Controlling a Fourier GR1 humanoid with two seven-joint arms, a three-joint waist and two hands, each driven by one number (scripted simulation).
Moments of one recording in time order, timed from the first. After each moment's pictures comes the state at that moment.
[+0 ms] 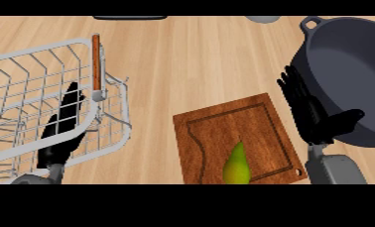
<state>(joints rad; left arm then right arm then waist) -0.04 0.46 -0.29 -1.40 0.36 0.41 -0.15 -0.14 -0.22 0.06 -1.35 -0.30 0.01 -0.11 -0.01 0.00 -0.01</state>
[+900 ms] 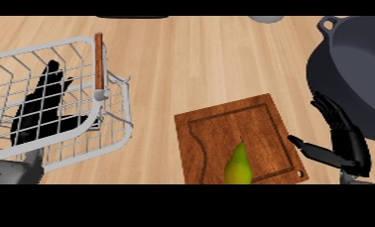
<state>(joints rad) -0.11 0.52 -0.18 -1.52 0.39 0.40 0.06 0.01 -0.30 -0.06 -1.24 -0.17 -0.01 -0.52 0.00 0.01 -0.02</state>
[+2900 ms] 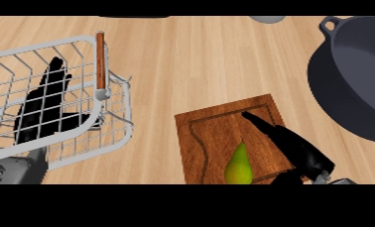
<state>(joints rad) -0.13 0.46 -0.12 -1.51 0.33 0.33 0.11 -0.06 -0.45 0.43 -1.78 0.11 0.30 0.51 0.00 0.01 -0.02</state>
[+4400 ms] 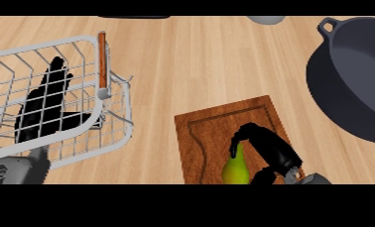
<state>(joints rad) -0.13 0.41 -0.08 -1.52 0.28 0.29 0.13 -0.09 -0.33 0.50 -1.56 0.39 0.24 0.26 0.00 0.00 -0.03</state>
